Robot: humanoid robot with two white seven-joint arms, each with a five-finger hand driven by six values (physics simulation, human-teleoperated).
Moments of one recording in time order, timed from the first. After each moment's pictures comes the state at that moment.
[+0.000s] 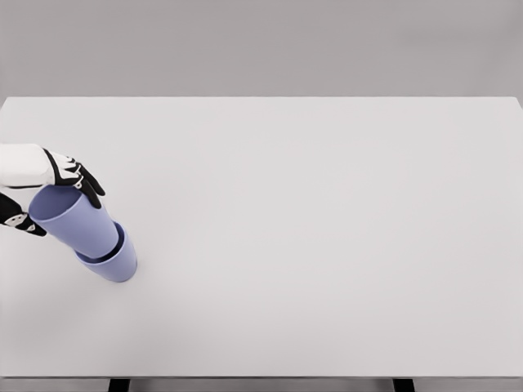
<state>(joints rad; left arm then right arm) -1.02 1.39 -1.13 -1.73 0.30 -0.61 -0.61 0.00 0.00 -0.20 0.05 -0.06 -0.07 0.10</state>
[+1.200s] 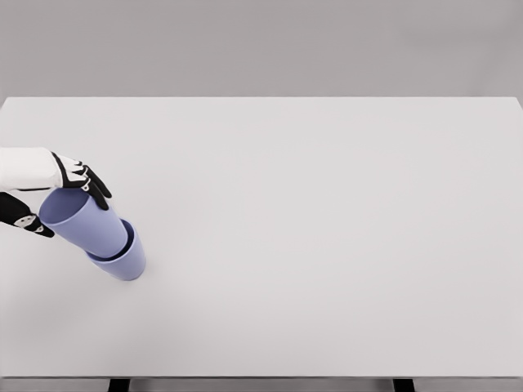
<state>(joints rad) -1.00 1.36 -1.12 -1.72 0.29 -0.61 -0.61 0.00 0.00 -0.20 0.05 -0.06 -0.07 0.10</state>
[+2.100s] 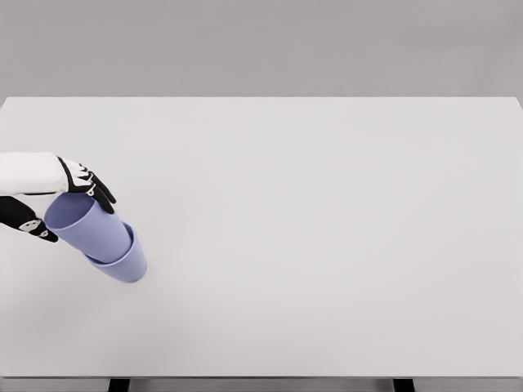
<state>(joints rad) -0.98 1.35 -1.12 -1.72 0.29 -0.61 -0.61 0.00 0.00 -0.20 0.05 -0.06 -0.07 0.10</state>
